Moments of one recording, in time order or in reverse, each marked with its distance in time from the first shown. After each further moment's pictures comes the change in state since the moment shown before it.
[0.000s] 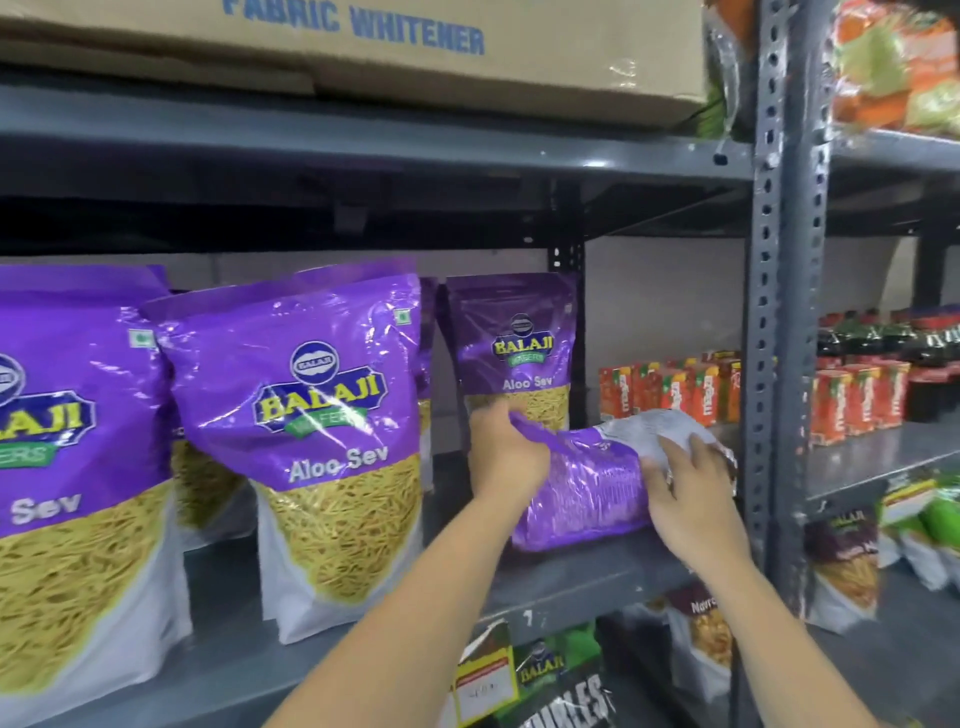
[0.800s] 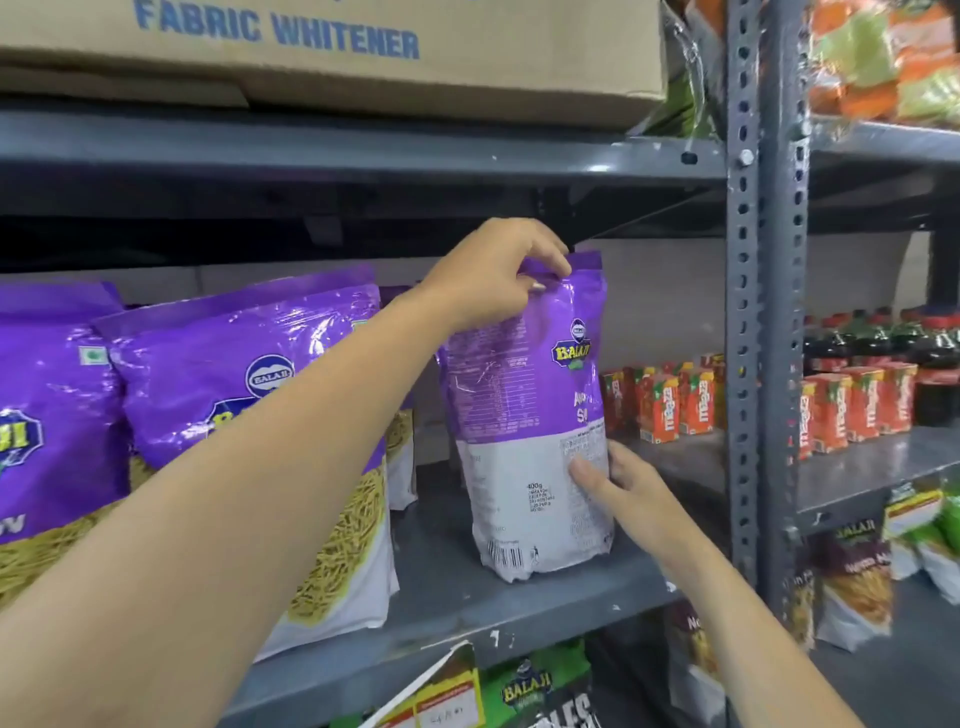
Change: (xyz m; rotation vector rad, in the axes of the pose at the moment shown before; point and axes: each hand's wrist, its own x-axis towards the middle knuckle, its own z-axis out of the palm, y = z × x) left_hand 0.074 0.141 -0.053 0.561 -0.214 0.898; right_hand 0.008 -0.018 -0.003 0.961 -0.448 -0.074
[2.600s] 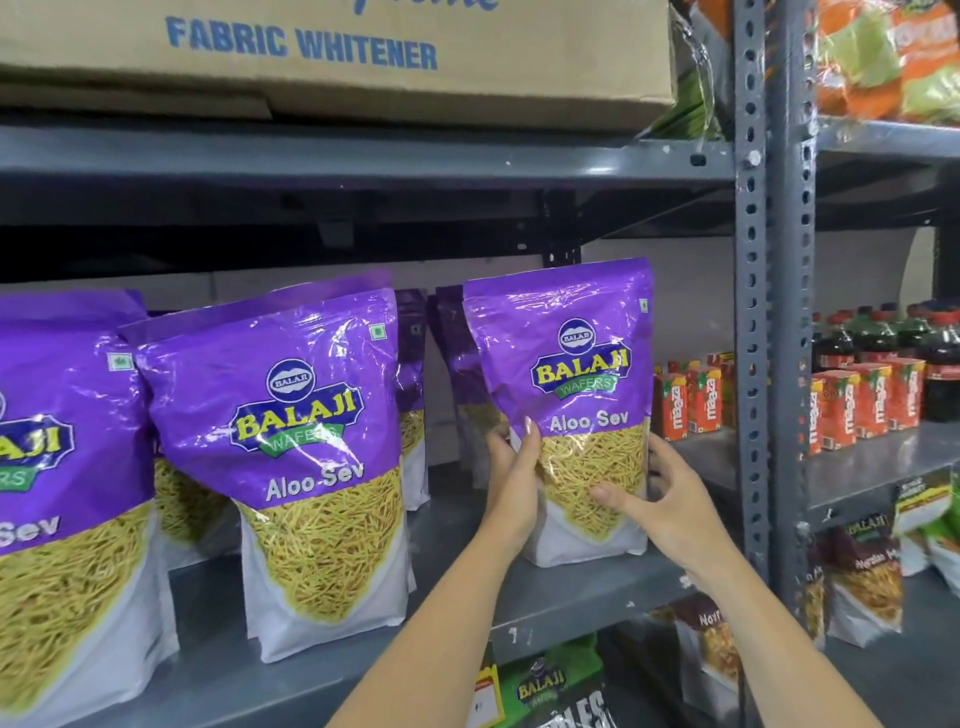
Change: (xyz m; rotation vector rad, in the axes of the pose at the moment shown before) left_hand -0.120 0.008 0.165 -1.208 0.377 -0.795; right_hand -0.008 0.010 -0.010 -0.072 0.179 -0.158
